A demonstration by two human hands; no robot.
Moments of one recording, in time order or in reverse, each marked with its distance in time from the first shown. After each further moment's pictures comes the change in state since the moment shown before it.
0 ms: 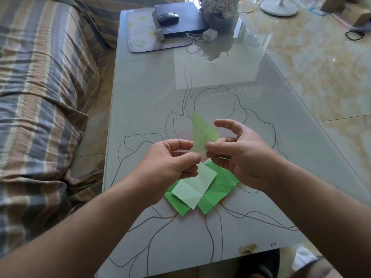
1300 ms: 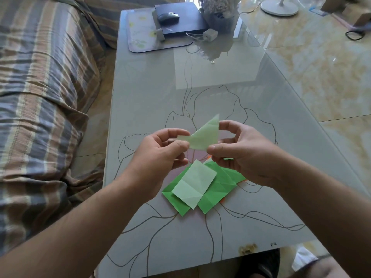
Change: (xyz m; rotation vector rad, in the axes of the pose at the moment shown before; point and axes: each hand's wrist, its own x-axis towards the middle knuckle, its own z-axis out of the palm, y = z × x) left_hand 0.001 0.008 -0.006 -0.004 0.072 0.139; right_hand -0.002 -0.012 -0.008 -0.231 -0.084 0.025
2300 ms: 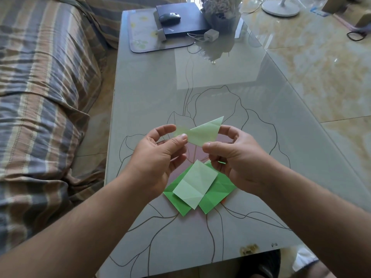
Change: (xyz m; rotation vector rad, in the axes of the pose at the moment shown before) left_hand 0.002 0.003 0.003 -0.340 0.114 -0.097; right_hand 0.003 0.013 0.022 0.239 0.151 0.031
